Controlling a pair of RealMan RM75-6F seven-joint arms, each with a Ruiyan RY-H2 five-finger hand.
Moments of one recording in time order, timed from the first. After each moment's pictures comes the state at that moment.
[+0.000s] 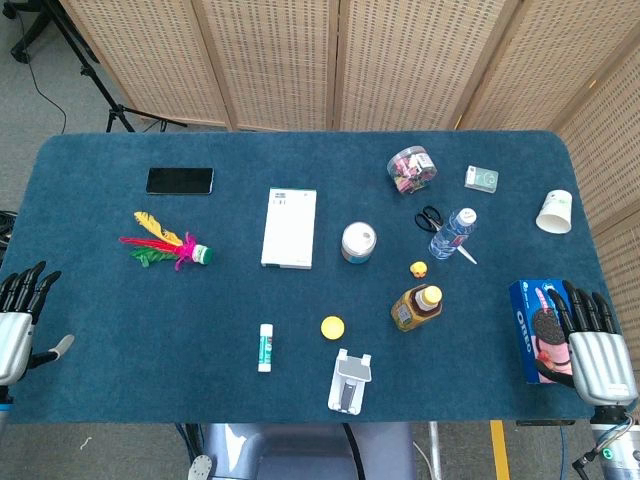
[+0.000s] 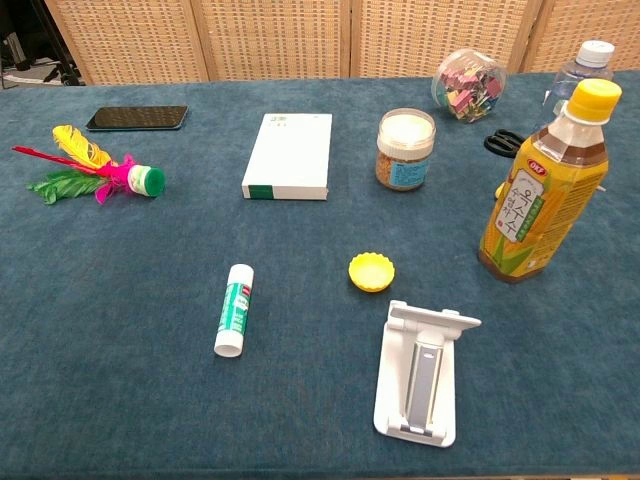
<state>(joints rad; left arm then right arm) -0.11 -1.16 -0.05 -1.54 1.51 1.50 -0.04 0.07 -1.14 0.06 -1.61 -1.50 1.49 -0.13</state>
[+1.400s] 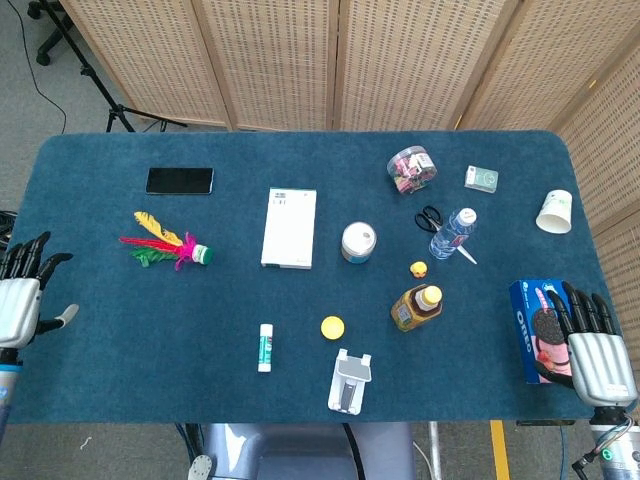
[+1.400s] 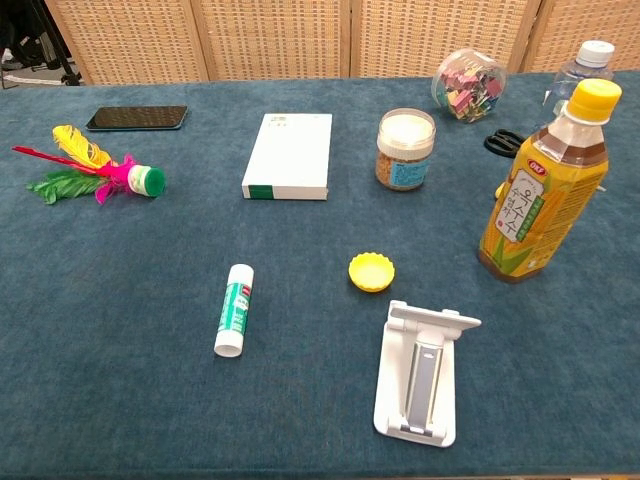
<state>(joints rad) -0.24 -1.16 -0.17 -1.54 1.35 1.31 0.03 0.07 -1.14 0.06 -1.61 -1.50 1.49 -0.14</state>
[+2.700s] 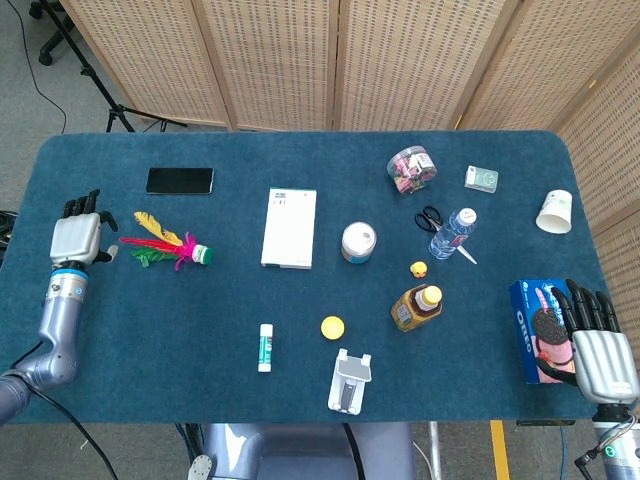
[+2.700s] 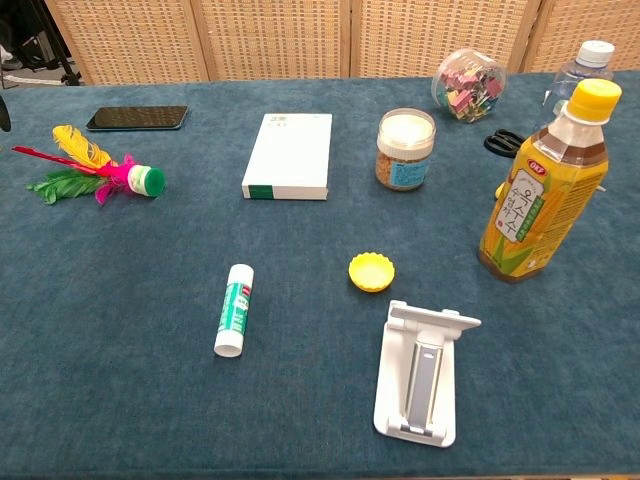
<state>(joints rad) -0.63 -1.47 -0.28 -1.05 0.87 0.85 0.26 0.07 -1.15 0.07 -1.59 -1.49 1.49 -0.11</state>
